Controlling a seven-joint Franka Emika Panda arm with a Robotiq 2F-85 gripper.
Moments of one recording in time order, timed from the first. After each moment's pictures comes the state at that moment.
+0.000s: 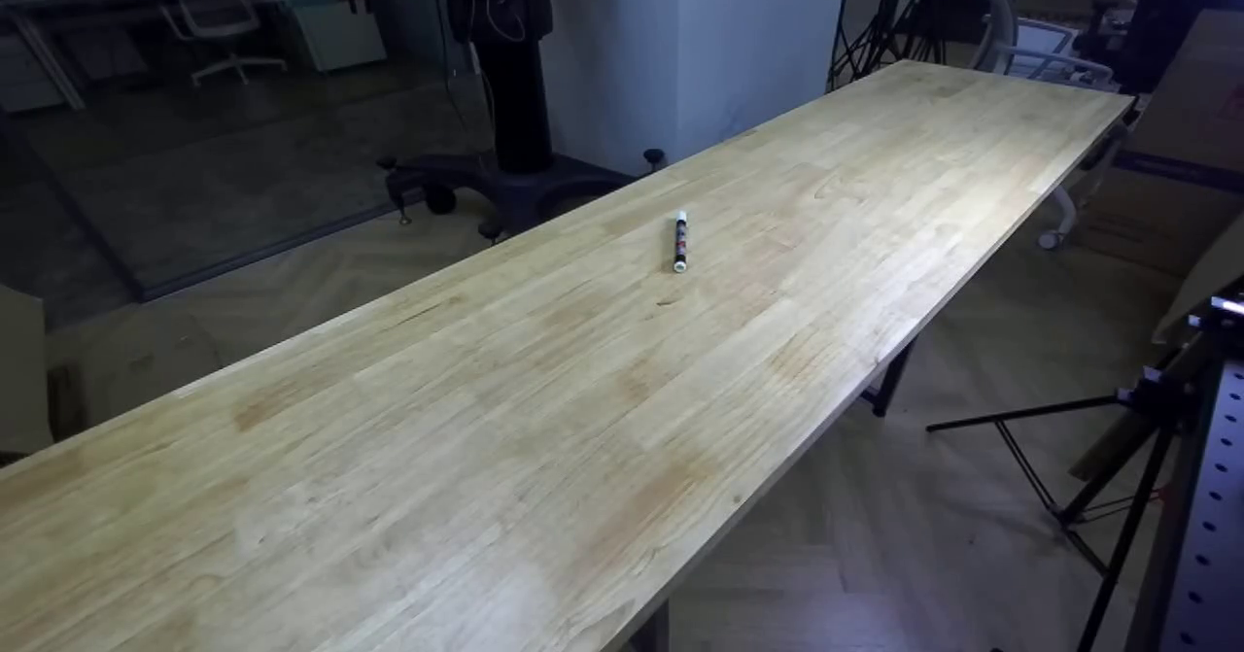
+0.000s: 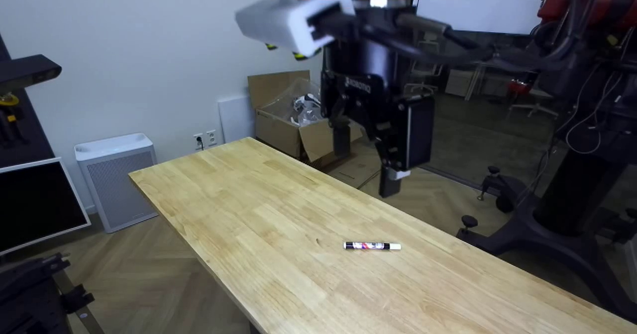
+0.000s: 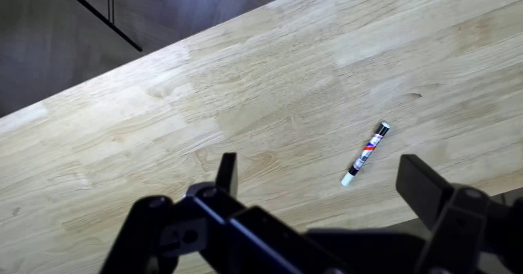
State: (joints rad) arm -0.21 -0.20 -0.23 -2.34 -0.06 2.27 0.01
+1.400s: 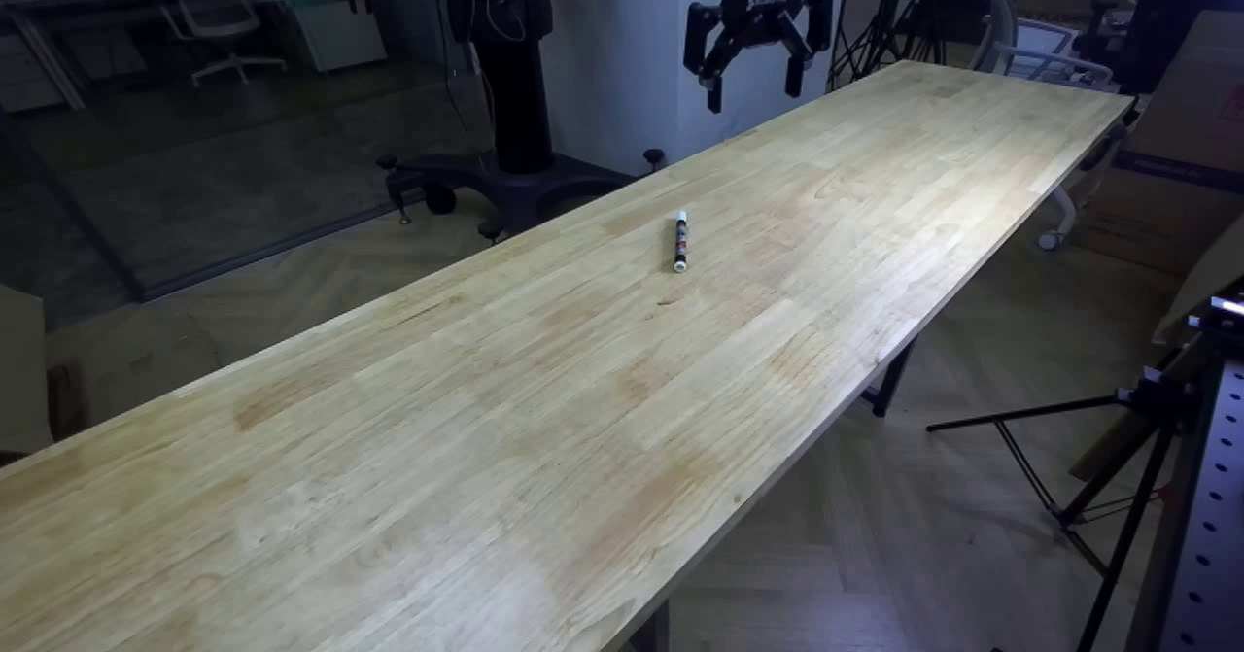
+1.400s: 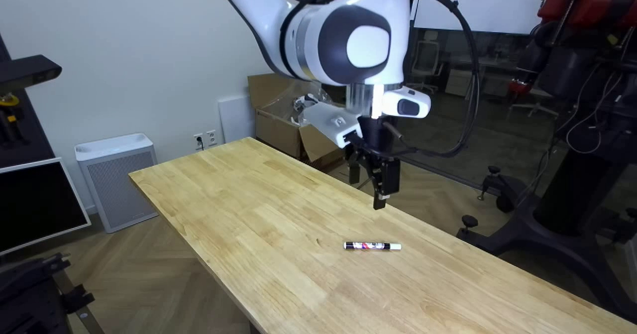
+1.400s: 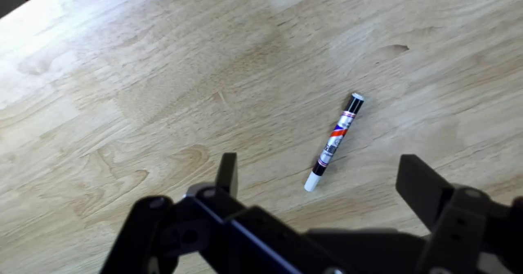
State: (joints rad) arm -0.10 0.39 -0.14 -1.96 -0.02 2.41 0.28
